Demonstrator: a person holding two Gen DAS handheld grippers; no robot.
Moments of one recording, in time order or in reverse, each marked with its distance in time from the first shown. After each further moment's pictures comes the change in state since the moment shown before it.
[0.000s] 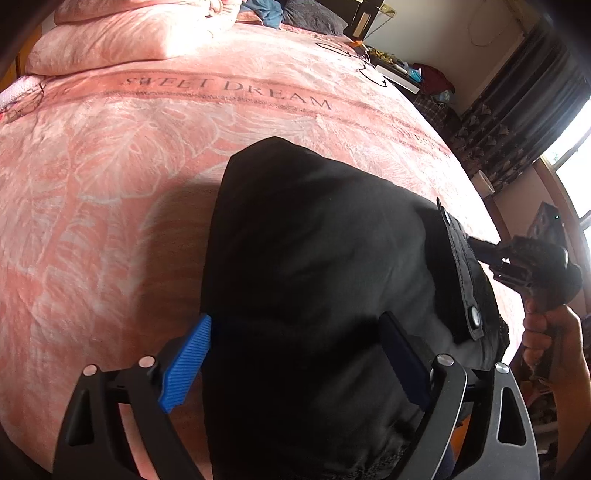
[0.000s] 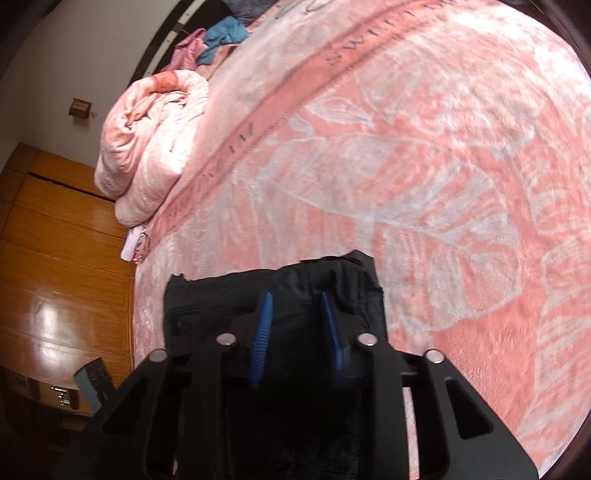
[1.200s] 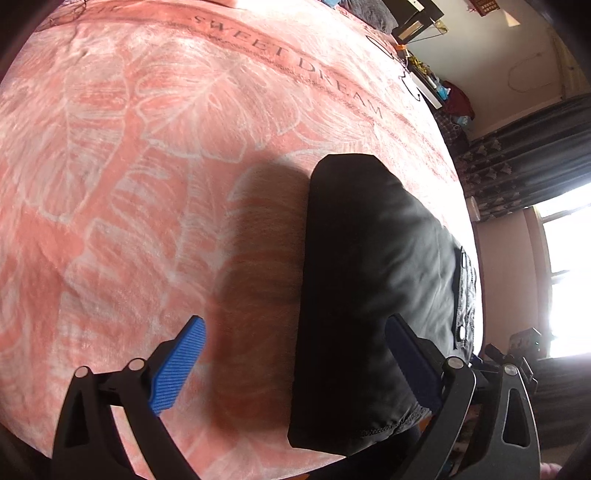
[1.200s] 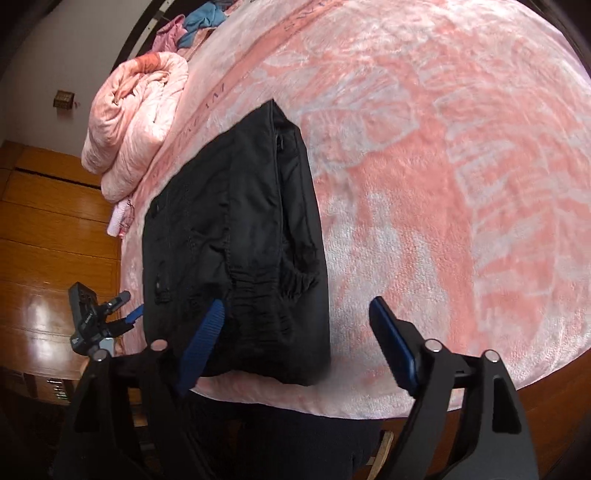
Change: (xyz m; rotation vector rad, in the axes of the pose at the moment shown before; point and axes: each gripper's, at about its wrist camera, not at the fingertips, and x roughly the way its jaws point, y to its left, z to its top) left arm -0.020 0.108 0.018 -0.231 0.147 -0.182; right arm -0.071 -0.022 -0.098 0.032 0.031 0.044
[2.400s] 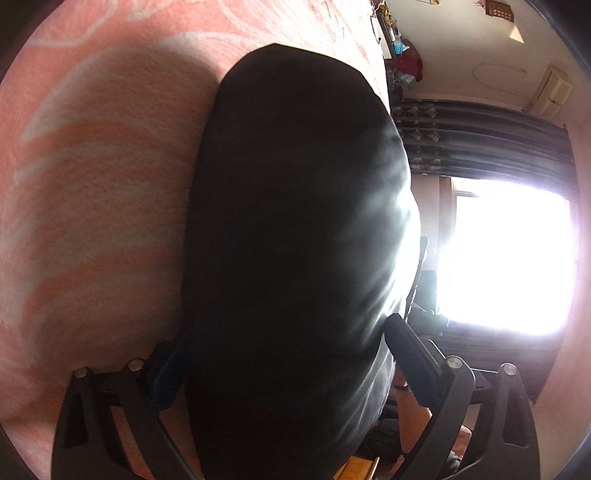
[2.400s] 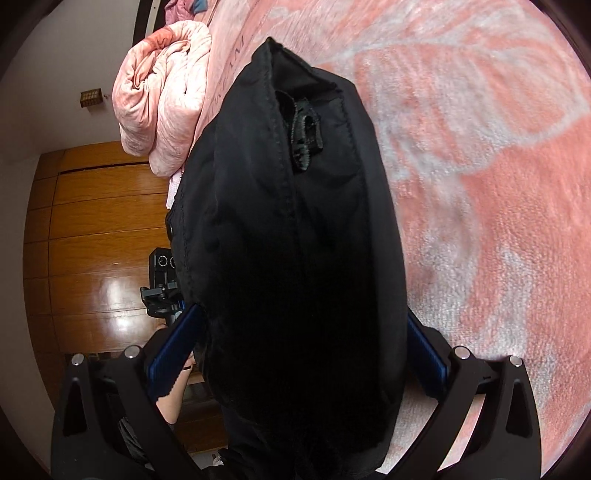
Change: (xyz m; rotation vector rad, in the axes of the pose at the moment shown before) left arm 0.133 -0.016 0.040 -0.091 0.341 -0.433; right arm 0.091 0.002 0.047 0.039 0.278 0.250
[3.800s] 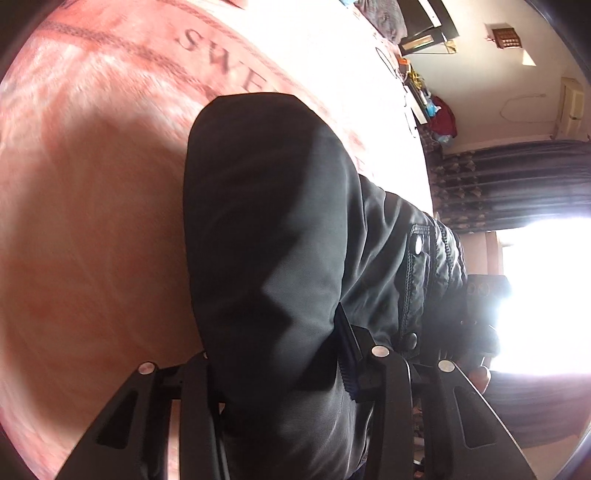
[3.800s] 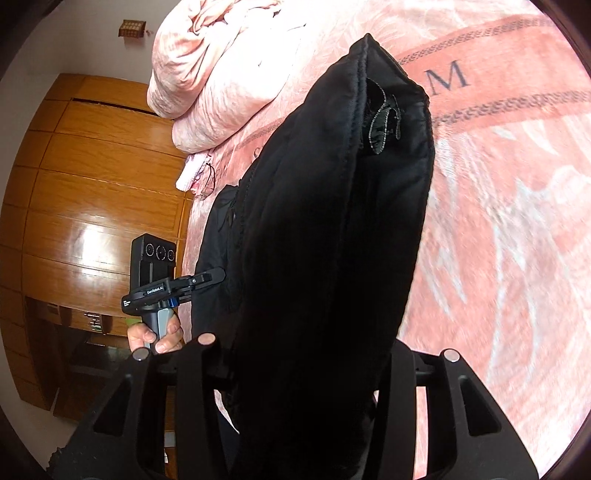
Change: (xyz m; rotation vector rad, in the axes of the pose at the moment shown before) left arm -0.188 0.016 0.120 0.018 -0.253 0.245; right arm 0.142 0.175 0.150 -0.292 0.053 -0.077
